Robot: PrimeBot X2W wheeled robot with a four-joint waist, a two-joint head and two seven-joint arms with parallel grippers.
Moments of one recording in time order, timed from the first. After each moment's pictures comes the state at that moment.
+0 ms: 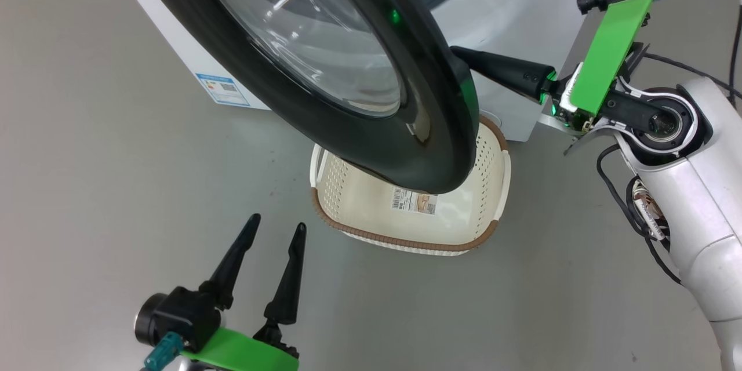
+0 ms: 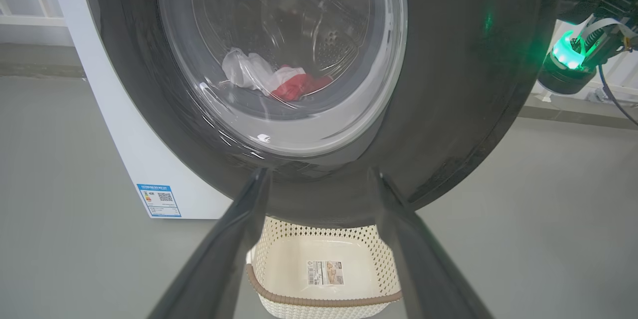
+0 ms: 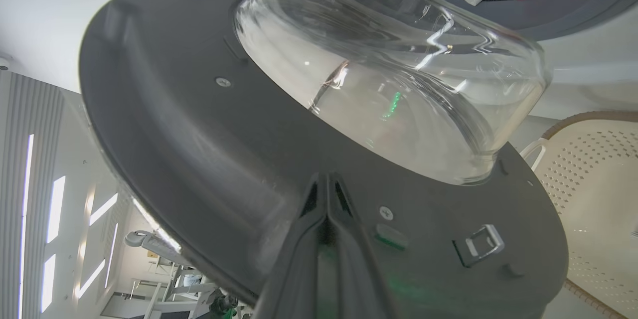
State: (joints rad) left arm -0.16 0.04 -0.19 0.17 -0.25 -0.13 -0.25; right arm -0.88 -0.25 0.38 0.47 1.64 0.12 0.70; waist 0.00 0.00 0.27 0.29
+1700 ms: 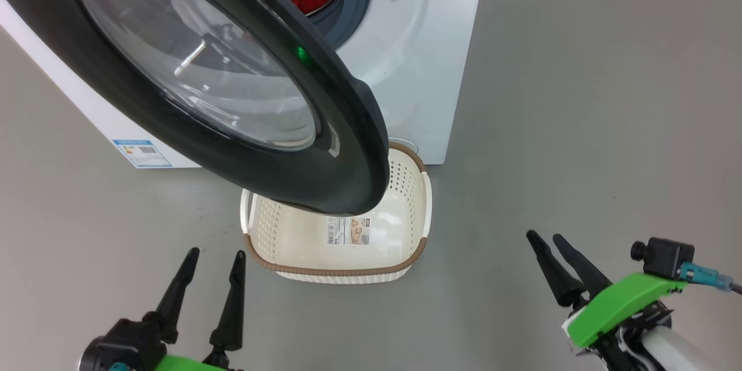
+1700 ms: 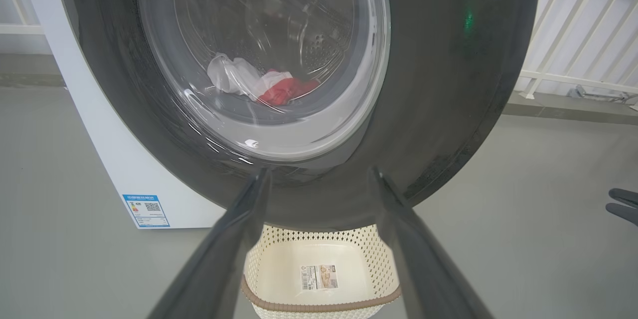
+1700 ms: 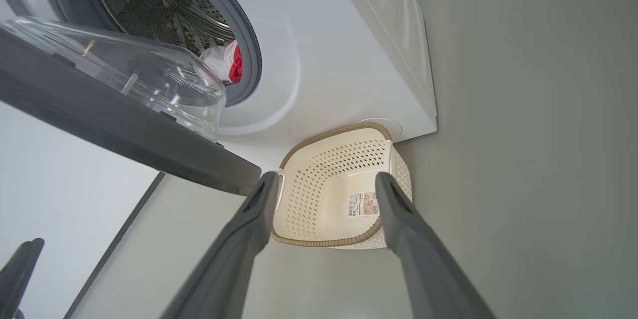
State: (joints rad) left arm -0.06 0.07 -0.06 0.17 -0.25 -0.13 -0.25; right arm -0.27 -0.35 0.53 0.45 1.23 0.12 -0.19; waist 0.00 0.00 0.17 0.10
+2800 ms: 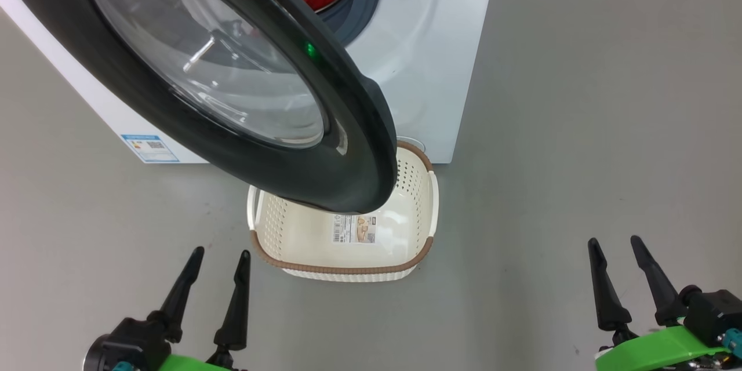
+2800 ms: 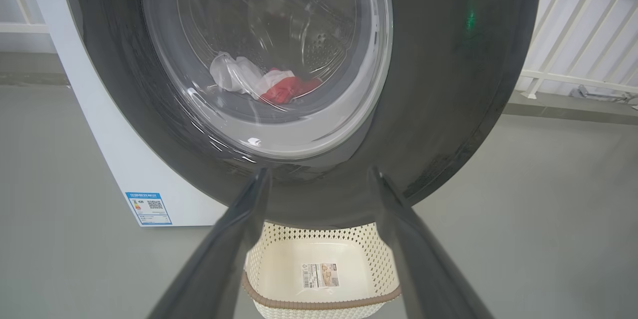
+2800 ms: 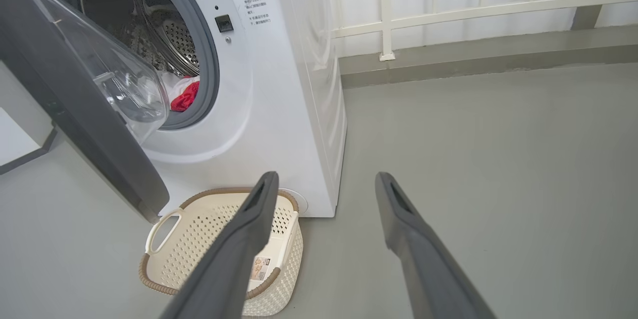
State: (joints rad) left arm -0.06 0.07 -0.07 0.17 -0.26 -0.13 -0.25; right arm 0.03 -0.07 -0.07 0.19 0.34 0.12 -0.26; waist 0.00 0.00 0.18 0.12
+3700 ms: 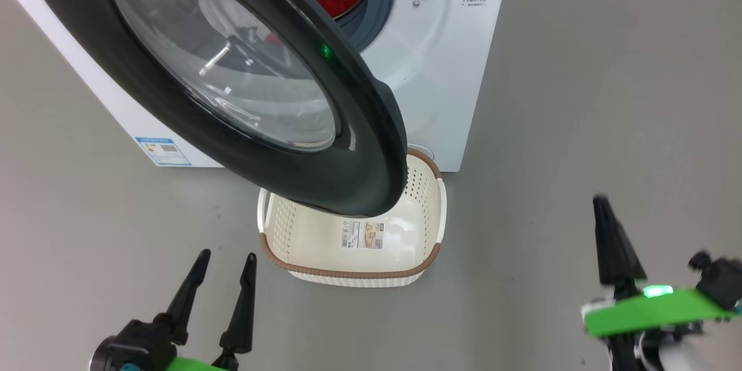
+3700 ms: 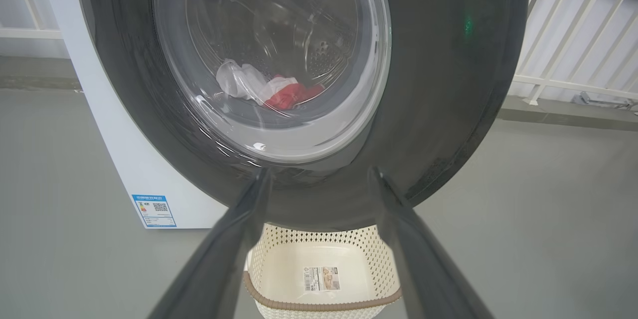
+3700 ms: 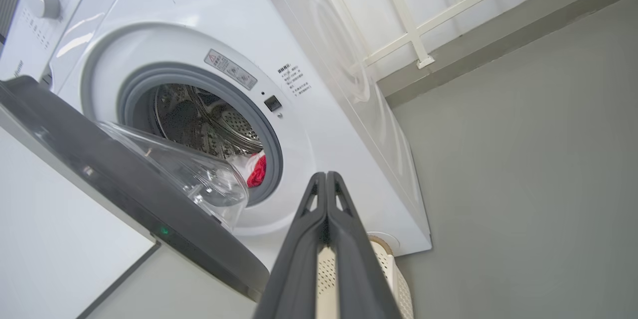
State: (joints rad) left arm -0.06 0.07 -0.08 0.17 -0.25 -0.13 -0.25; right arm -0.03 -0.06 0.02 0.17 0.72 0.12 -0.26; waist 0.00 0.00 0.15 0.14
